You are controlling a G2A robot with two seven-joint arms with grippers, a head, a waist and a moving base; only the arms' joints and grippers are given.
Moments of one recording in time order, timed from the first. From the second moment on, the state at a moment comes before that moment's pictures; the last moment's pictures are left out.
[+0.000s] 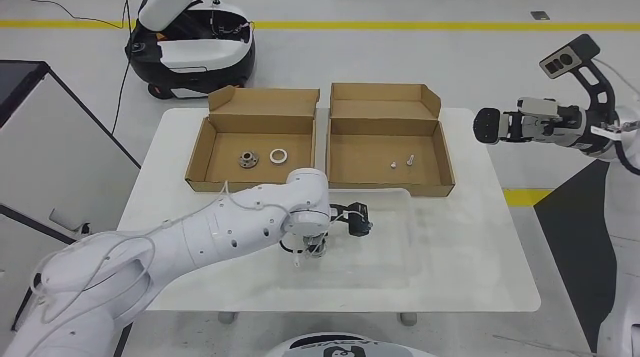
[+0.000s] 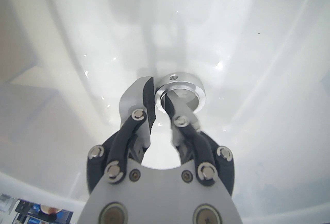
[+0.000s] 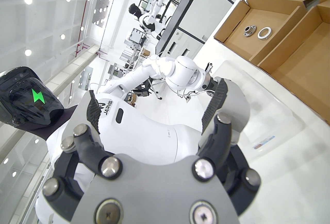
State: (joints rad) left arm 0.61 -1.21 -0.17 -1.57 0.68 -0.39 -1.43; right arm -1.17 -0.92 1.75 -1.59 0.61 0.05 1.54
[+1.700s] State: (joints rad) left arm 0.25 -1.07 -0.17 -1.88 0.27 -0.32 -1.48; right arm -1.17 -0.92 1.75 -1.59 0.61 0.05 1.54
